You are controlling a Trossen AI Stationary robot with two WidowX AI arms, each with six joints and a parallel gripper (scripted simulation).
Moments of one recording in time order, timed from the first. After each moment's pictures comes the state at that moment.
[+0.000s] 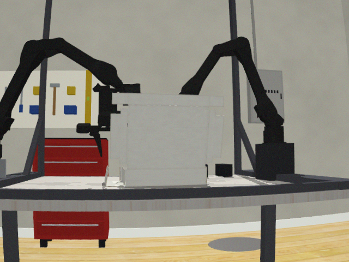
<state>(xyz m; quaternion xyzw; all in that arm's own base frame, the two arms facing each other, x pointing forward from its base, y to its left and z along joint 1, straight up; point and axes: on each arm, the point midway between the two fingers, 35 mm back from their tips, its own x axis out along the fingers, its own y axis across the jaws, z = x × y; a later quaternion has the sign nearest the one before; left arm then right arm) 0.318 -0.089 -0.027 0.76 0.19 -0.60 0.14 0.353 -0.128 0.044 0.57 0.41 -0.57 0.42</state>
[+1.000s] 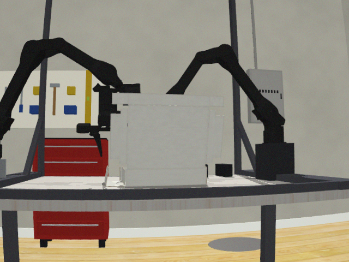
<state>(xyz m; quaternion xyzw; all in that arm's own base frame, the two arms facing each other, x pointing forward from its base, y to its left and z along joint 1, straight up) 0.354 -0.026 -0.061 0.60 0.55 -0.42 0.39 0.353 -0.128 0.044 0.57 0.41 -0.57 0.42</state>
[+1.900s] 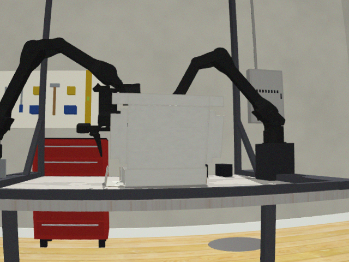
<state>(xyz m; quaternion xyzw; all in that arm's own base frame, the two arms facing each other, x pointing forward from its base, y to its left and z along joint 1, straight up) 0.357 -0.026 -0.090 0.60 0.55 -0.42 0.39 0.353 -0.128 0.044 0.57 0.41 -0.57 0.42</state>
